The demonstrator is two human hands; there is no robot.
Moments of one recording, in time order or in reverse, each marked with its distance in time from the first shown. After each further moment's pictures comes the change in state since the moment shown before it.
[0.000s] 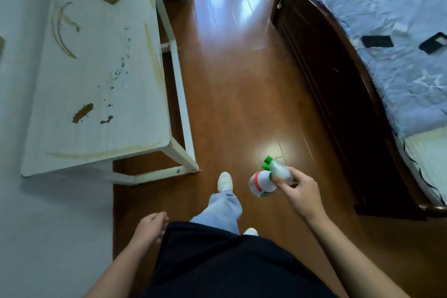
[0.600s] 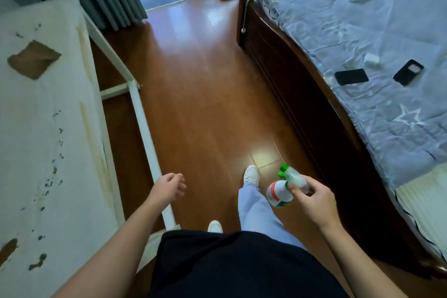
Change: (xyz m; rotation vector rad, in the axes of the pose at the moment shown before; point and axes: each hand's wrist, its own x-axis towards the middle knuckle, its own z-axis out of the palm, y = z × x) left_hand 0.149 0.449 0.056 0.187 -0.139 0.316; right_hand 0.293 -0.012 -0.101 -0.076 0.211 0.165
